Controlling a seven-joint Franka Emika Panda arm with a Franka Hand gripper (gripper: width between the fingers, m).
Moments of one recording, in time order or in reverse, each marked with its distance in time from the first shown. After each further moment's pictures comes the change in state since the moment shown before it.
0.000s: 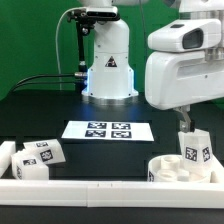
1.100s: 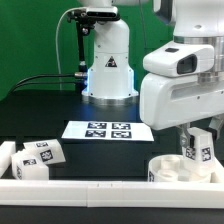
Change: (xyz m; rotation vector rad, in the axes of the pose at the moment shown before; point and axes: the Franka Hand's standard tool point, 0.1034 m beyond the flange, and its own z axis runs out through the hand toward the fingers) arm -0.013 0.002 0.030 0.006 -0.035 0.097
